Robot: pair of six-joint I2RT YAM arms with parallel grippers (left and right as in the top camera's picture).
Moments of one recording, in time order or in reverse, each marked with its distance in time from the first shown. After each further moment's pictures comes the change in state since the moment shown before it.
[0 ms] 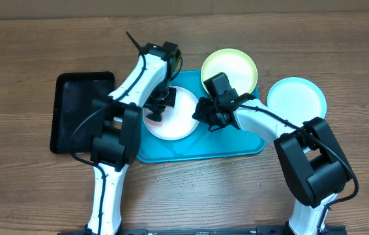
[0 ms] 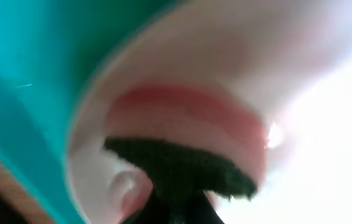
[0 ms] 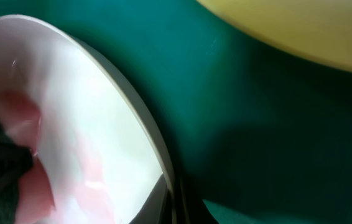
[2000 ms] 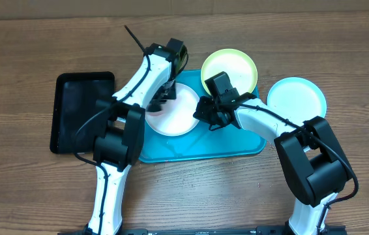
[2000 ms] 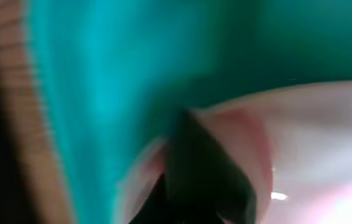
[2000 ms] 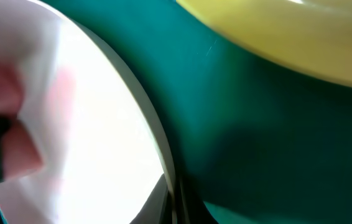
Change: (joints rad) left arm -0.021 0.010 0.027 0.082 -0.254 -0.270; right arm -0.009 0.005 0.002 0.006 -0.007 0.001
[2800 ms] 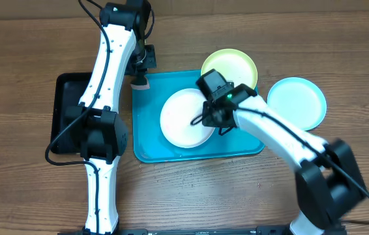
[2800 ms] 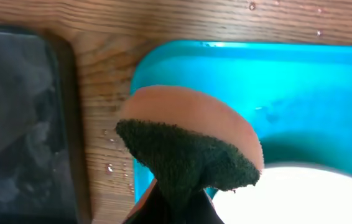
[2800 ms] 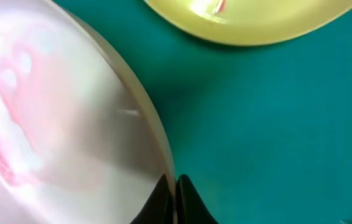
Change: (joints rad) left arm 0.159 0.032 0.512 -0.333 0.262 0.160; right arm 0.117 -0.177 0.153 -0.530 0.383 -0.162
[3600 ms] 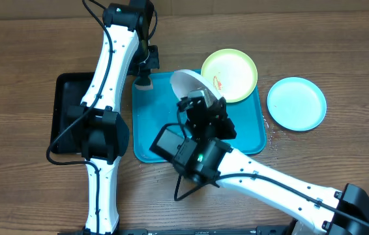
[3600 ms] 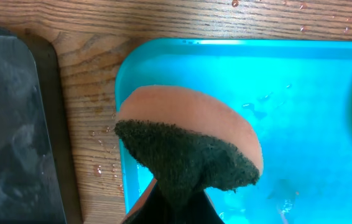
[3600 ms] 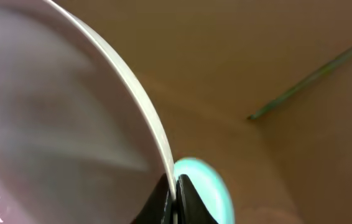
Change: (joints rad) left arm -0.010 0.000 -0.003 0.011 0.022 0.003; right arm 0.459 -0.167 0.000 -0.136 1.180 -0.026
